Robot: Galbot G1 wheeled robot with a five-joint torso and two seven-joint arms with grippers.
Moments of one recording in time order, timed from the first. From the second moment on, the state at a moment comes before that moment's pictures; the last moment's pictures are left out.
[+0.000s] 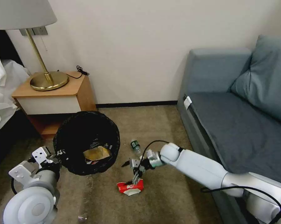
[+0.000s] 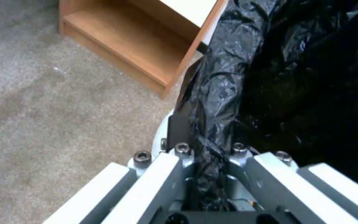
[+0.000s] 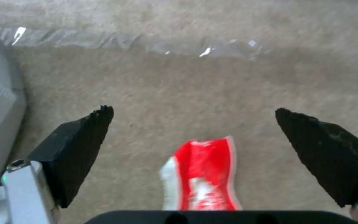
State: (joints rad) left arm 1.51 -1.35 -0.76 -2.34 -0.97 0.55 -0.62; right arm -0.38 1.14 -0.79 1.13 0.38 0.07 -0.87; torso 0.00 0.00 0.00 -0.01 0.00
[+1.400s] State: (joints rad) left arm 1.53 -1.35 -0.76 -2.37 -0.96 0.54 -0.62; right arm -0.45 1.25 -0.80 0.98 0.18 0.05 -0.71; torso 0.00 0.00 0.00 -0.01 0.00
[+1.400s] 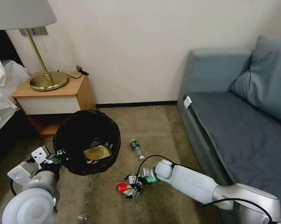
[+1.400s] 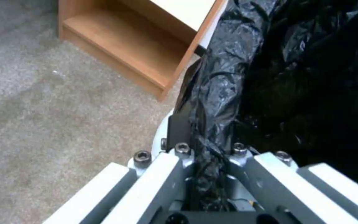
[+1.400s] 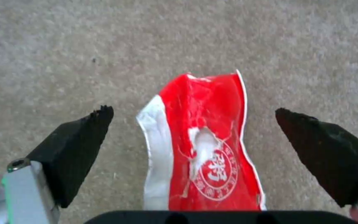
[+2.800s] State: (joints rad) left arm 1.52 -1.33 -0.76 -2.37 -0.97 0.54 -0.62; right arm -0.46 1.23 -0.76 0.94 0.14 0.05 -0.66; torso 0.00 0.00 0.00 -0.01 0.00
